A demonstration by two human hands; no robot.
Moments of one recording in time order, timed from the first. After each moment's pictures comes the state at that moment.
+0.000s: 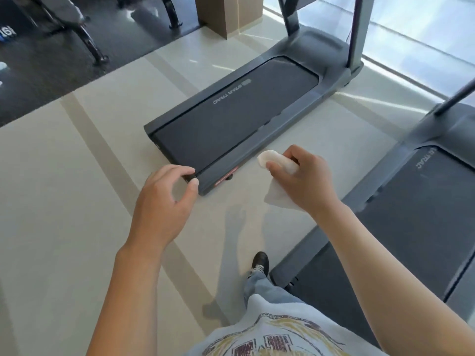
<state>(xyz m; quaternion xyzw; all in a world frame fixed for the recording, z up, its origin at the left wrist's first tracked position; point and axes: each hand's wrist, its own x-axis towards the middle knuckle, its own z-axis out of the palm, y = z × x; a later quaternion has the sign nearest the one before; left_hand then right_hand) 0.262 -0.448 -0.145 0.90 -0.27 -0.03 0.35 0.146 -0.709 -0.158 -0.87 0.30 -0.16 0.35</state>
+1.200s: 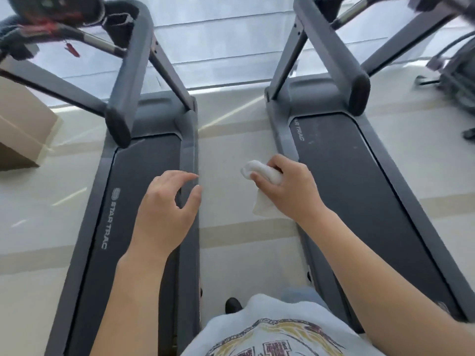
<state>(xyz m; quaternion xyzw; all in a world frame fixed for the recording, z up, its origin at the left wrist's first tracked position) 0.617 -0.932 -0.118 0.65 -0.68 -0.15 0.29 0.359 -0.984 -0.142 -0.67 0.61 -0.34 0.26</state>
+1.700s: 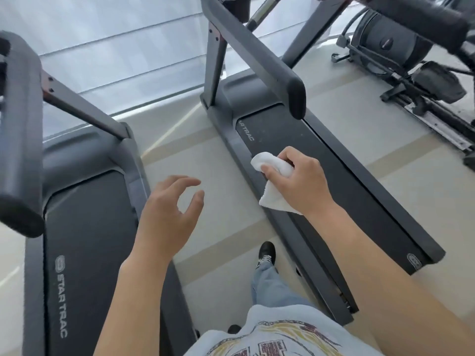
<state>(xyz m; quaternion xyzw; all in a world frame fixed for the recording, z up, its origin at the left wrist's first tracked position) 0.544 -1.091 -0.139 0.54 -0.76 -0.26 0.25 0.267 -1.065 -0.161 -0.53 0.73 -0.39 0.18</state>
